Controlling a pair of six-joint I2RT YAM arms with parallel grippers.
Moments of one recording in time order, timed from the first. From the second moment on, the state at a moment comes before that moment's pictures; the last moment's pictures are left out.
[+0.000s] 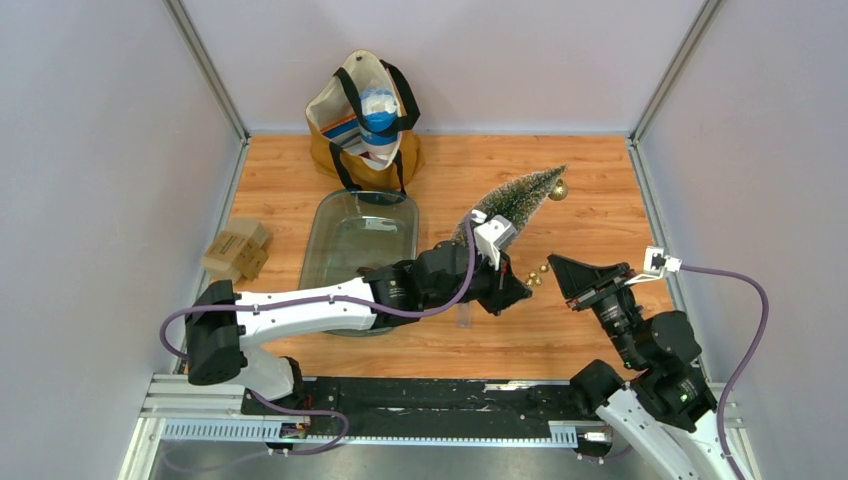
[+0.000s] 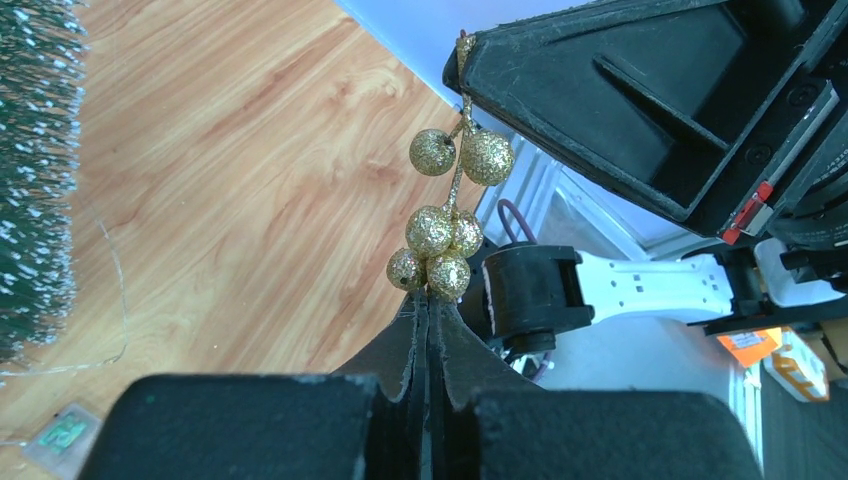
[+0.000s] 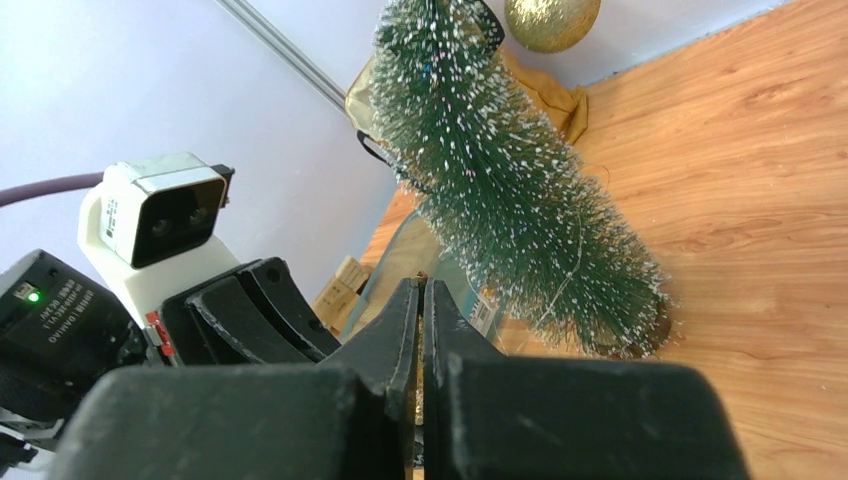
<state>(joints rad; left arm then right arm) -1.25 1.47 1.14 0.12 0.01 -0.56 0.62 0.14 0.58 -0.30 0.18 0.75</state>
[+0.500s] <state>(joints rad) -1.25 1.44 1.14 0.03 -0.04 -0.49 0.62 0.14 0.58 -0.32 0.14 0.72</state>
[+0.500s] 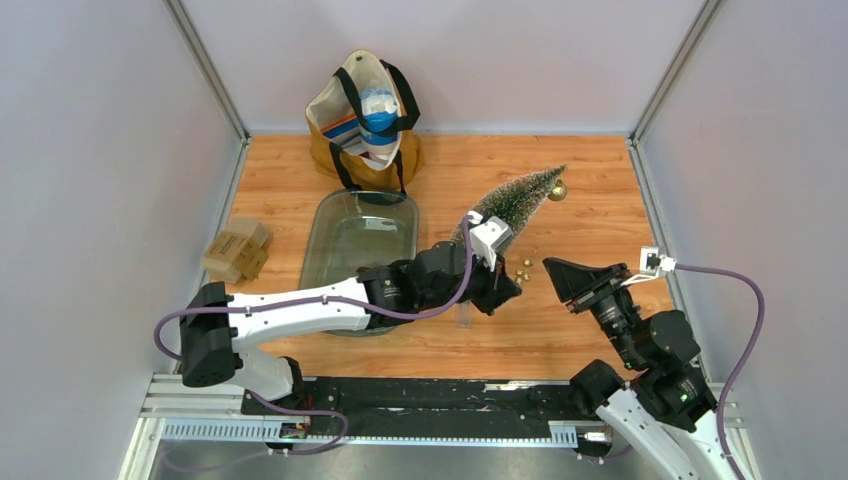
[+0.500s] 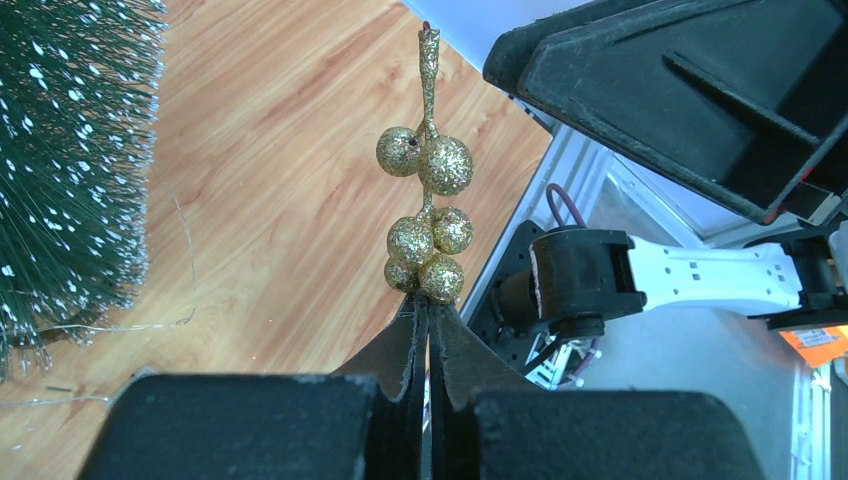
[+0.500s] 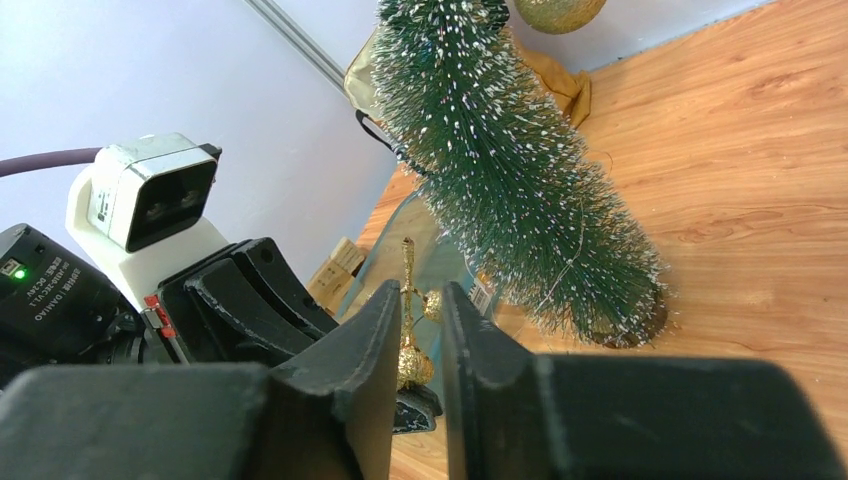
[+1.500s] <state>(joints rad) -1.25 1.40 1.15 -0.15 0.09 -0.24 0.62 0.41 0.85 -0.58 -0.07 0.73</state>
